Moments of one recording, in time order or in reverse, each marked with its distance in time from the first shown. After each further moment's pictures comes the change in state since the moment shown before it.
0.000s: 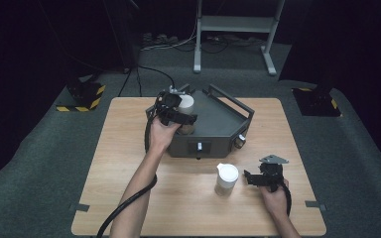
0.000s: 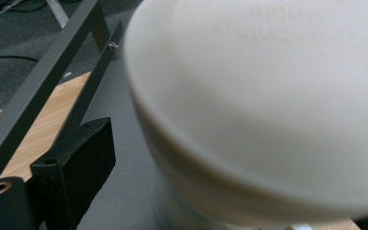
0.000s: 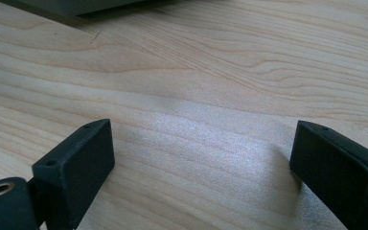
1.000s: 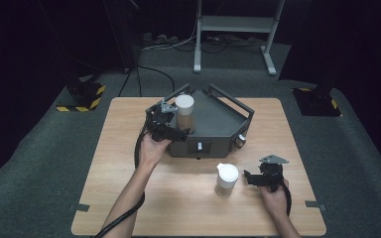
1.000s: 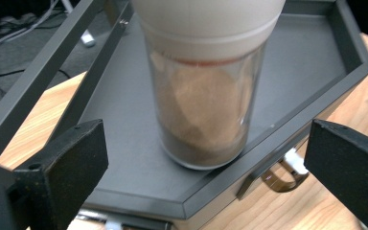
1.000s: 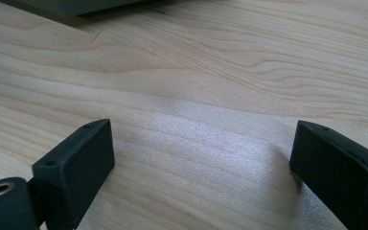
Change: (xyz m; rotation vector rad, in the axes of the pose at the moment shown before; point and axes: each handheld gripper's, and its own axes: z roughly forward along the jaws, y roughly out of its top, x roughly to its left) left arm -0.024 -0.048 -0.031 -0.033 0.068 0.062; right arm 0.000 0.000 0.000 0.000 0.000 0.000
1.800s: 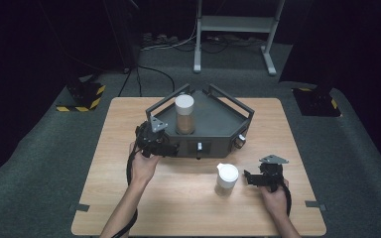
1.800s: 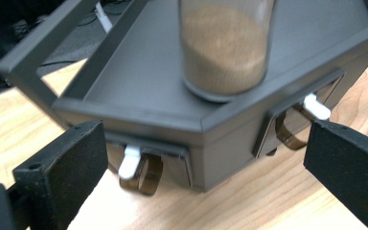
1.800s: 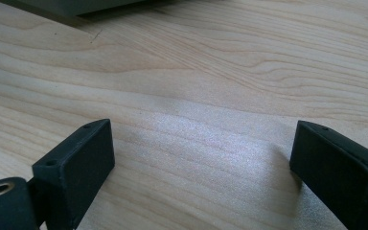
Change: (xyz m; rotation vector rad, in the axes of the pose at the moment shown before) left arm -0.015 -0.056 -0.020 -0.022 0.081 -0.037; right arm 0.000 0.000 0.000 0.000 0.000 0.000
